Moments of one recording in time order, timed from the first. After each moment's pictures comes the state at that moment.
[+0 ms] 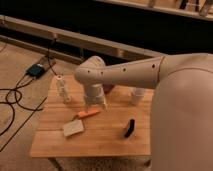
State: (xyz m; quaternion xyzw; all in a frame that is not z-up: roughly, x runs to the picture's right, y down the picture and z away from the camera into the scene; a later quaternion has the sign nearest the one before) arm -0.034 0.116 0.739 -0.25 0.27 0.66 0.65
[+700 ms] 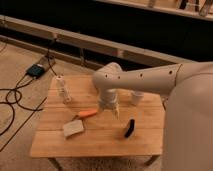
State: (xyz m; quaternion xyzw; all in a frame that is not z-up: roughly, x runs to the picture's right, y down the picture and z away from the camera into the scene) arm 0.021 0.151 0.746 -0.26 0.30 0.70 0.59
